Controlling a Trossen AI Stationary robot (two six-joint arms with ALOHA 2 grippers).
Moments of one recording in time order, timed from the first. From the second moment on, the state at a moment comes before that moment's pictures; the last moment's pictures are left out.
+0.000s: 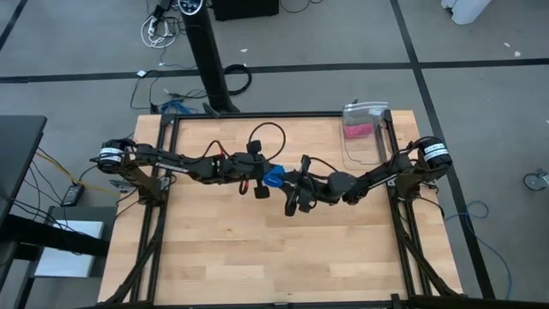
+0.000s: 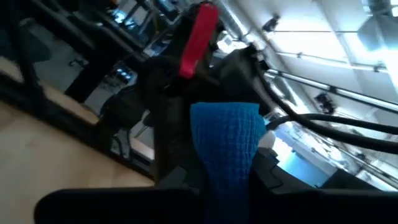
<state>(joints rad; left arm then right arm) 0.04 1.56 0.86 0.28 -0.29 0.25 0.20 1.69 0.77 1.18 0.42 -0.82</state>
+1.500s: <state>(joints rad) 0.04 1.56 0.86 0.28 -0.27 0.20 0.15 1.70 0.75 1.14 0.43 -0.88</state>
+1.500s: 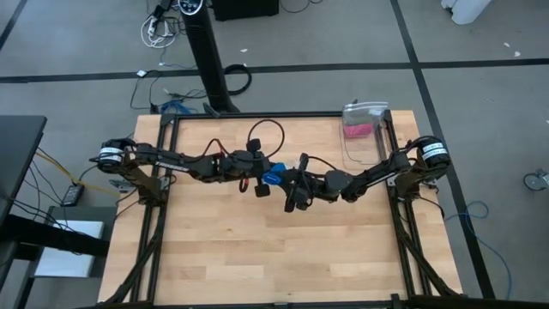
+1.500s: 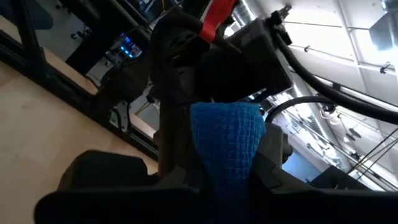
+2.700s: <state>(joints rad) 0.07 1.56 0.86 0.44 -0.03 0.02 0.27 1.70 0.74 1.38 0.54 -0.94</state>
